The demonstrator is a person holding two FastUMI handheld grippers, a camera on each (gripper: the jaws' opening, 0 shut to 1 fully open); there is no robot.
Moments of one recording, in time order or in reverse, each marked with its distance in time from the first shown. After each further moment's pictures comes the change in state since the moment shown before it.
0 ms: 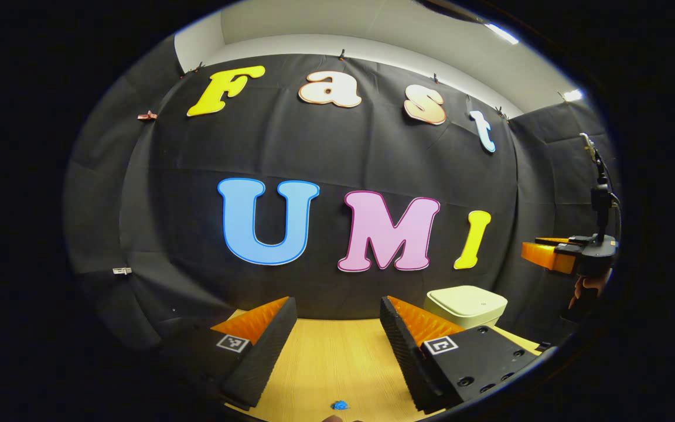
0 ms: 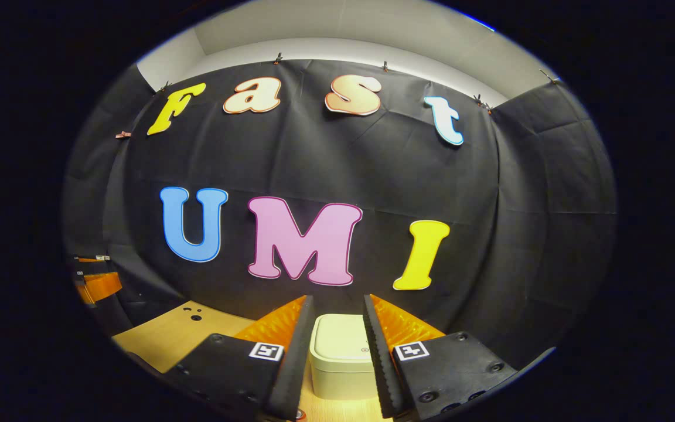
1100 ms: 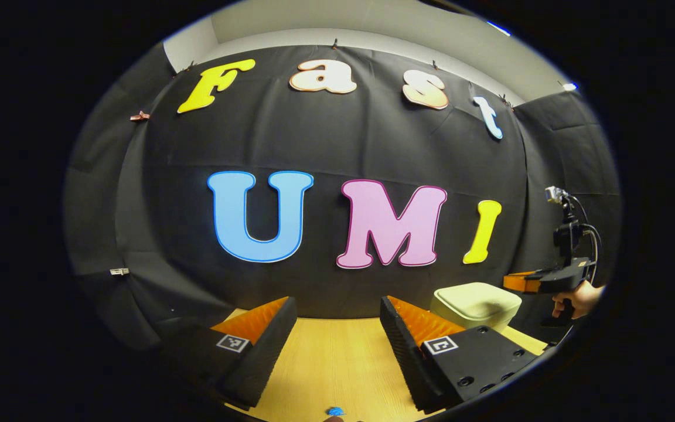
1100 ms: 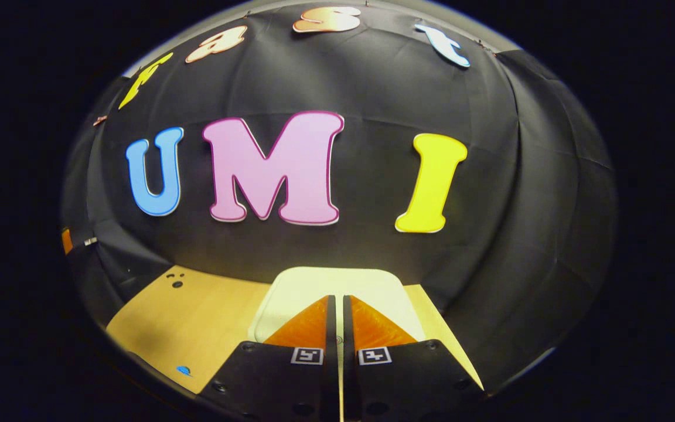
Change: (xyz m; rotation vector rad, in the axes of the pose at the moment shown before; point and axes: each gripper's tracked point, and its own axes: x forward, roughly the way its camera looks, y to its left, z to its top) left arm 0.050 -0.024 -0.015 0.020 0.032 0.039; right arm 0.113 -0.053 -0.143 0.035 0.319 0.045
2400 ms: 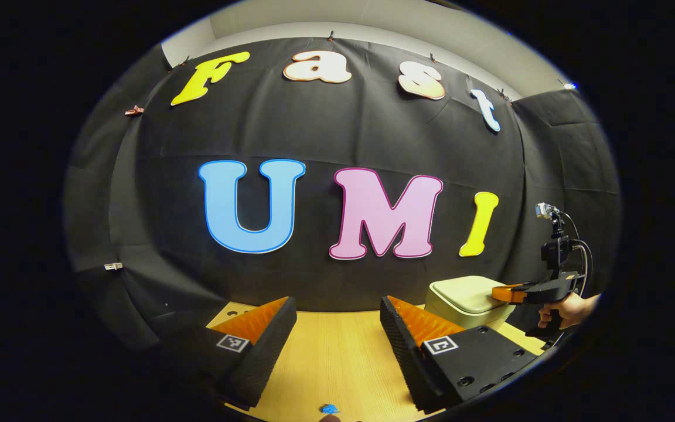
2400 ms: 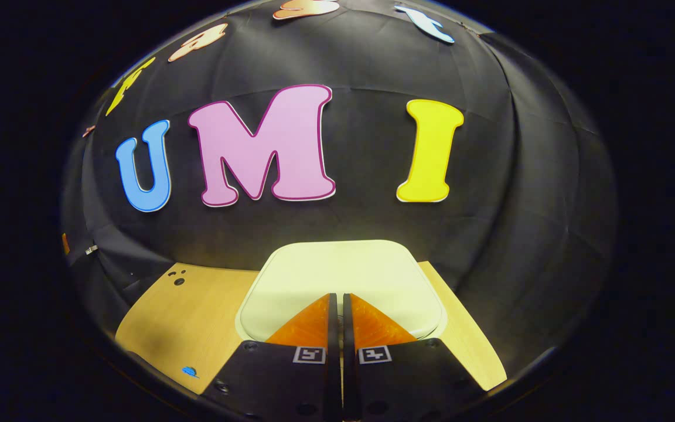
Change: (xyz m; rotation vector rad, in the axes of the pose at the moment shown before) left arm 0.008 -0.007 -0.013 -0.007 0.033 -0.012; right arm 0.013 0.001 -0.025 0.082 0.024 -0.002
